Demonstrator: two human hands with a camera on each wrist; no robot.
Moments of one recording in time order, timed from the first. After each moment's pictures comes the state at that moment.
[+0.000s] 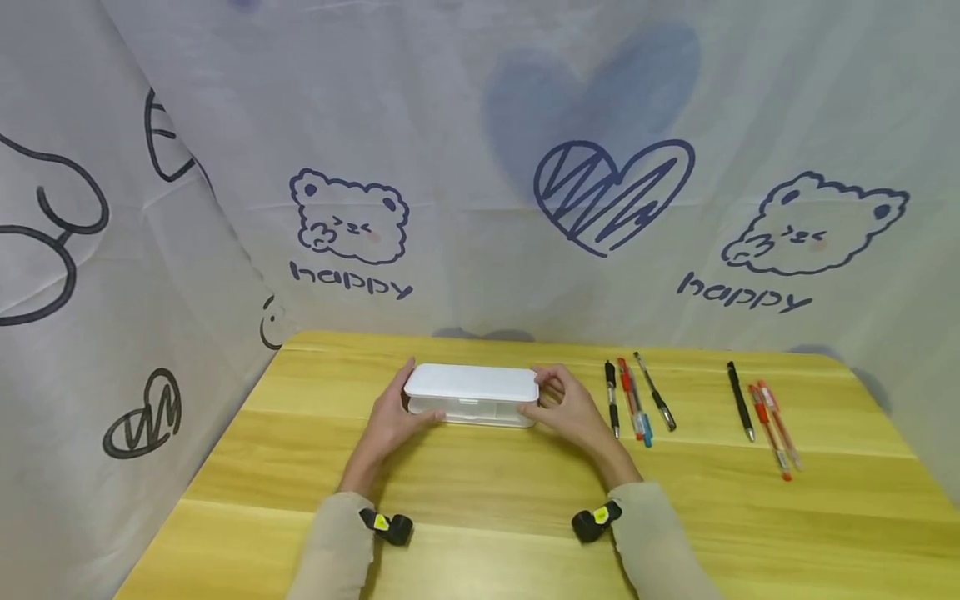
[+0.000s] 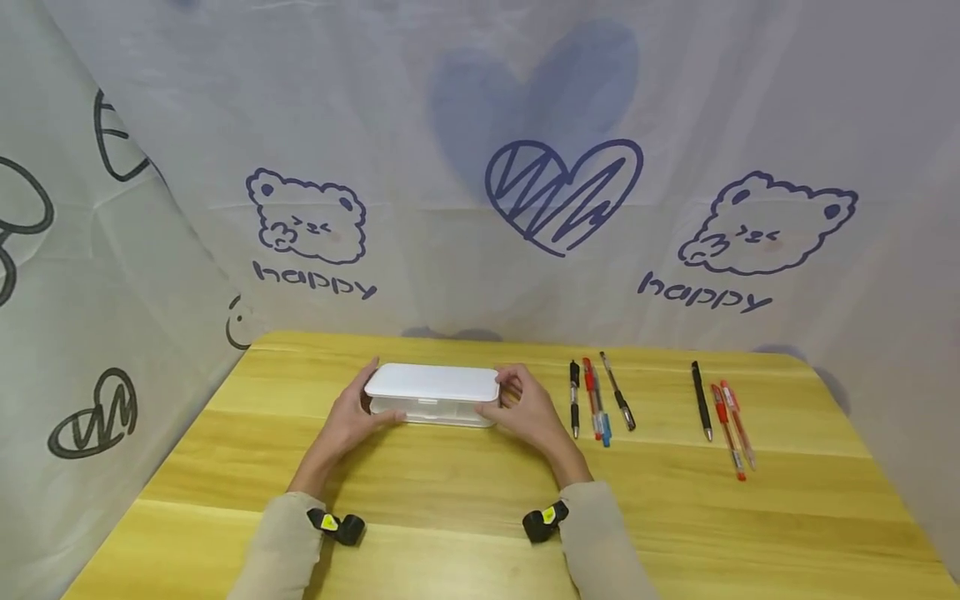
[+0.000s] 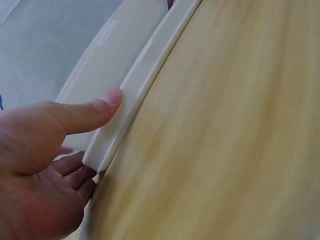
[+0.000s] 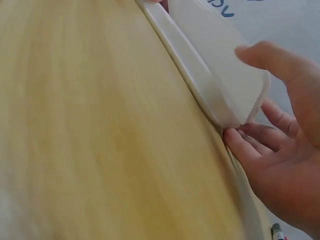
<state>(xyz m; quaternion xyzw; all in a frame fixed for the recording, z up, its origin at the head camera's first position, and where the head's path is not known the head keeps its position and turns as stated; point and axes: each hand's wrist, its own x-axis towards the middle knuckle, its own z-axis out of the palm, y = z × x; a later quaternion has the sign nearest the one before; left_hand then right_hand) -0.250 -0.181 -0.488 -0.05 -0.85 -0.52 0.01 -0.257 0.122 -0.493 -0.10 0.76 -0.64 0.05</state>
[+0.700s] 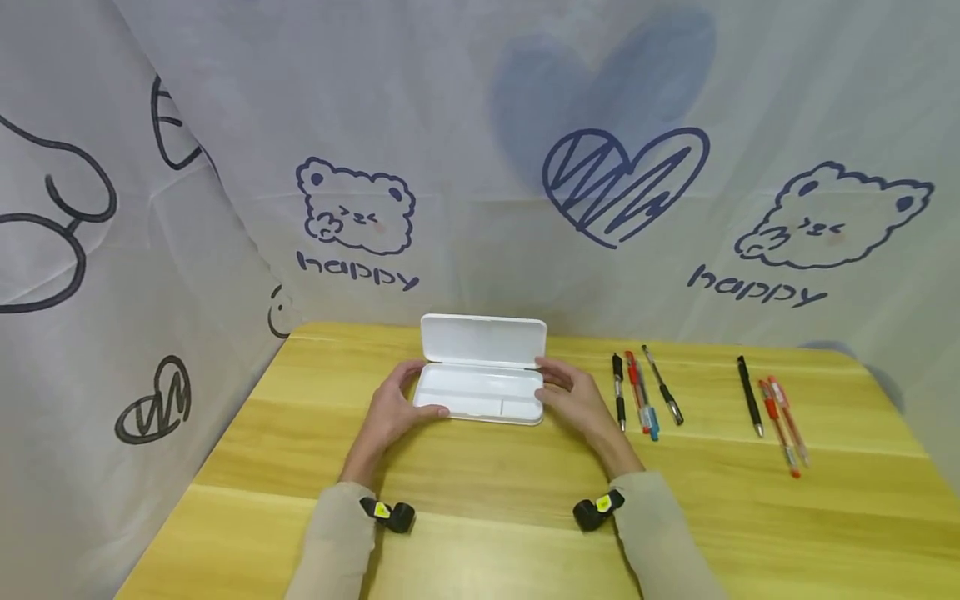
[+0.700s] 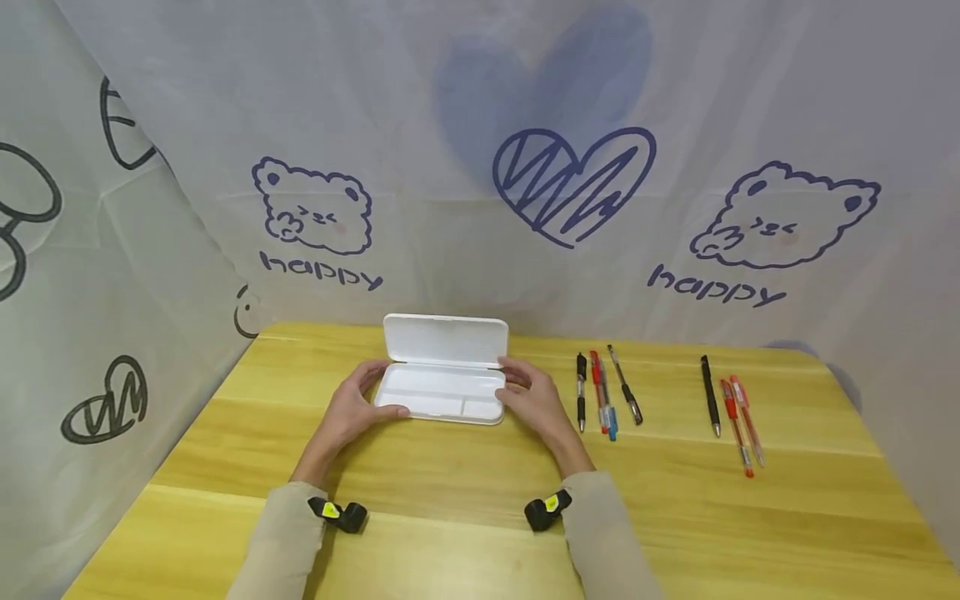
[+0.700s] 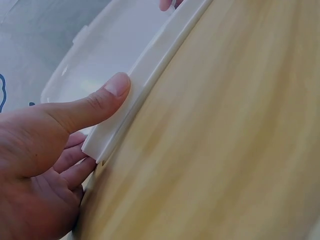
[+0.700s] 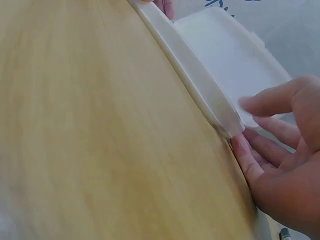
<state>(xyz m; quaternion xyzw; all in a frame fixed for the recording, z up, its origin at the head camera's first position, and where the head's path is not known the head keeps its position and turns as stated) -0.250 -0.194 -0.493 -0.04 -0.86 -0.51 0.02 -0.262 0.121 -0.496 -0.09 0.76 -0.65 0.04</state>
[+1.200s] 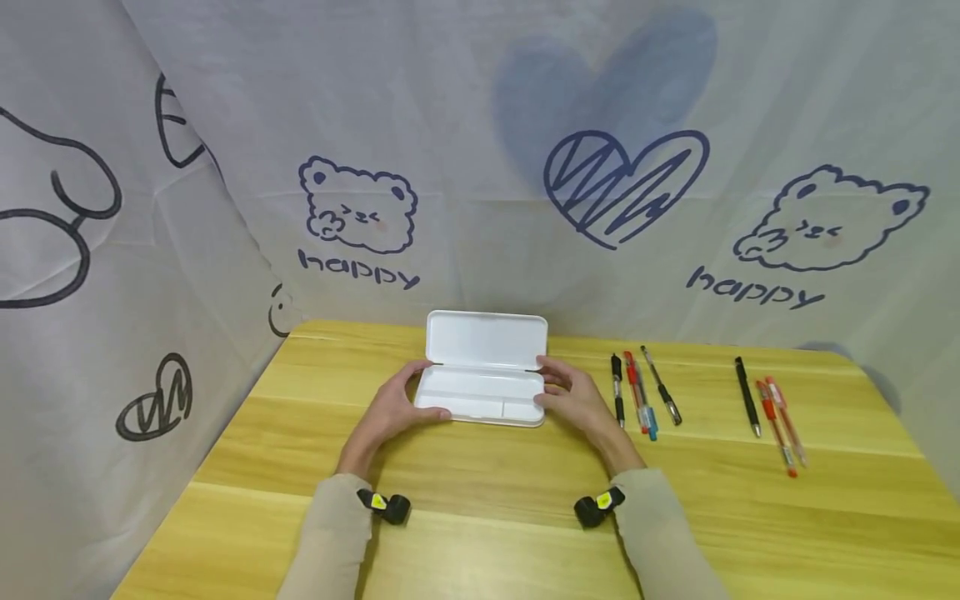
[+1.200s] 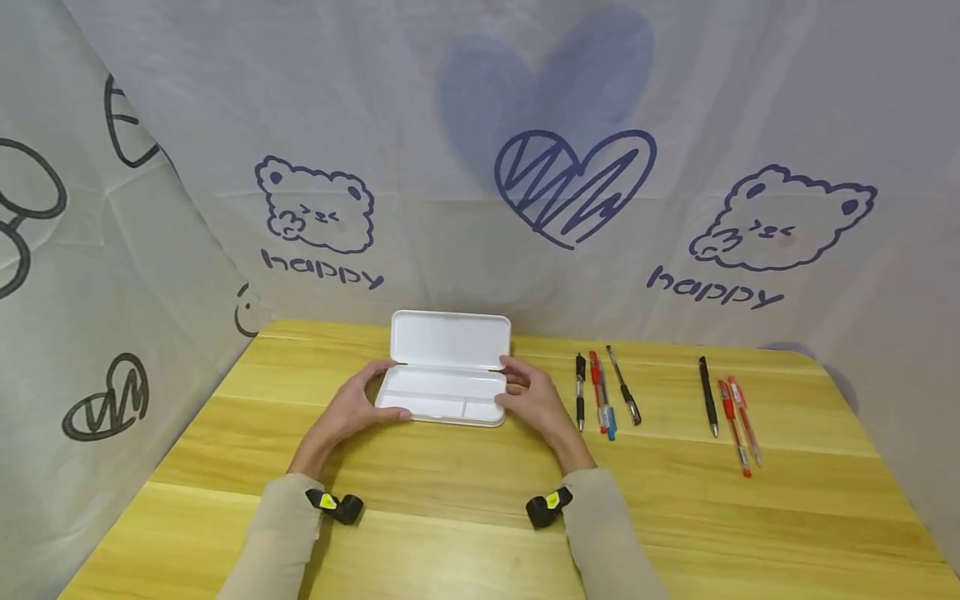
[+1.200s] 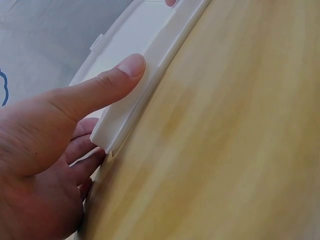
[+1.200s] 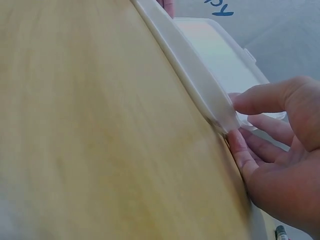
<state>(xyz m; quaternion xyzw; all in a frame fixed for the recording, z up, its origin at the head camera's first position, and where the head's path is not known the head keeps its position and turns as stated) -0.254 -0.200 -0.490 -0.07 -0.89 -0.46 -0.03 -0.264 0.123 -0.492 -0.09 0.76 -0.65 0.07</state>
